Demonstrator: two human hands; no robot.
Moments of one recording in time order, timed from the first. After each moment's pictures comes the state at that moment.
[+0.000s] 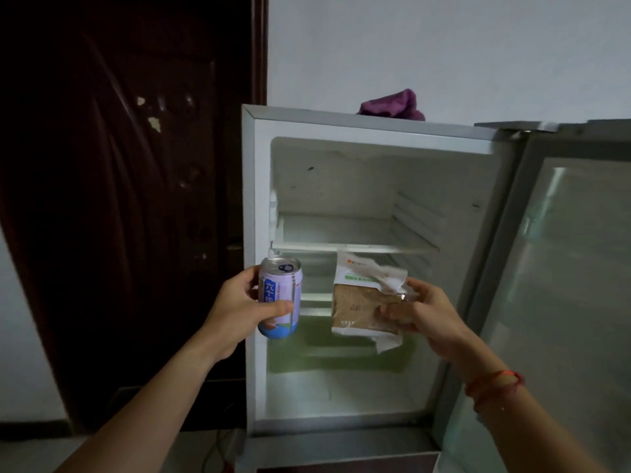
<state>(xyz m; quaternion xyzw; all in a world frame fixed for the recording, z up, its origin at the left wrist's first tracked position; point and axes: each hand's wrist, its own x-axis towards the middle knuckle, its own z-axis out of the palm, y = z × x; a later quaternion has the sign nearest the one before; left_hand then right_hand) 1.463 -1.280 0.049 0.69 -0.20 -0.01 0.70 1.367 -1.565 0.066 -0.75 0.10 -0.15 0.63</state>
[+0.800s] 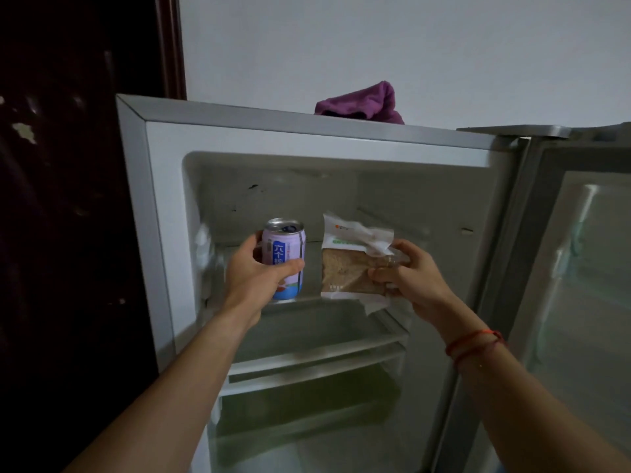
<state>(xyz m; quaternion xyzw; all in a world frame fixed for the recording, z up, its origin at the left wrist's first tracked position) 1.633 -1.429 0.108 0.65 -0.22 0.02 0.72 1.512 -1.645 0.121 -0.74 0.14 -0.29 0.59</state>
